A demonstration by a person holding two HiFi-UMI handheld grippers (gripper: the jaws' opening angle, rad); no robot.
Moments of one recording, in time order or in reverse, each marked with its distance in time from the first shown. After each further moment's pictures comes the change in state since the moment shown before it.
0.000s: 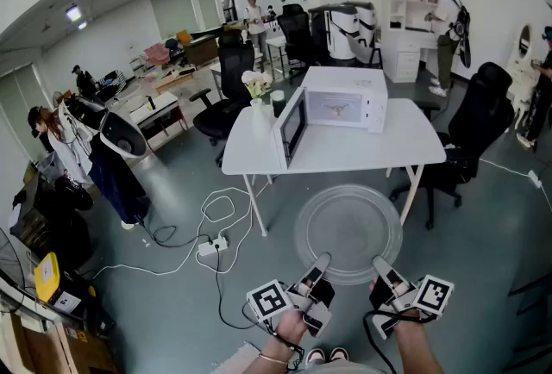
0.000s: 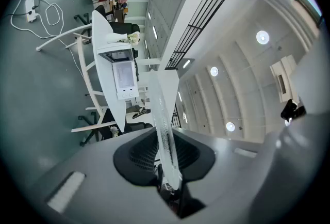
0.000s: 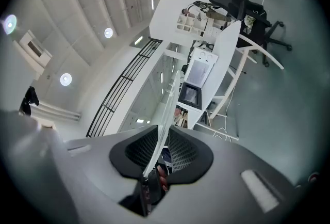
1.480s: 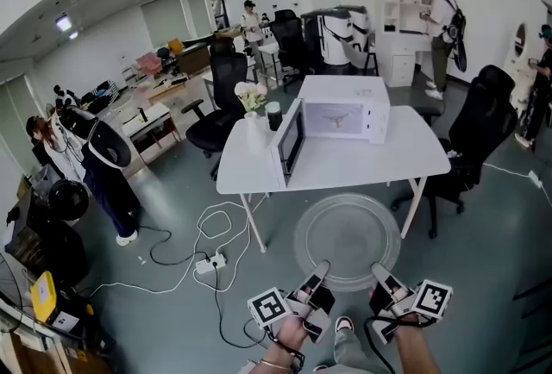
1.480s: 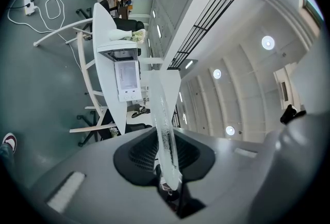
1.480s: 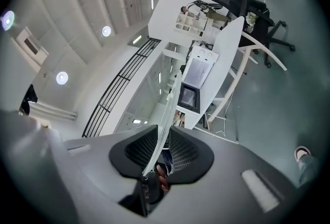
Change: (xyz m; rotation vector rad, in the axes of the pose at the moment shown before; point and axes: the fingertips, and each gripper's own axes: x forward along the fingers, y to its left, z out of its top) left arm 0.046 0.036 0.061 -0.043 0.005 -0.011; right arm 0.073 -0.030 0.025 -0.012 0.007 -0.037
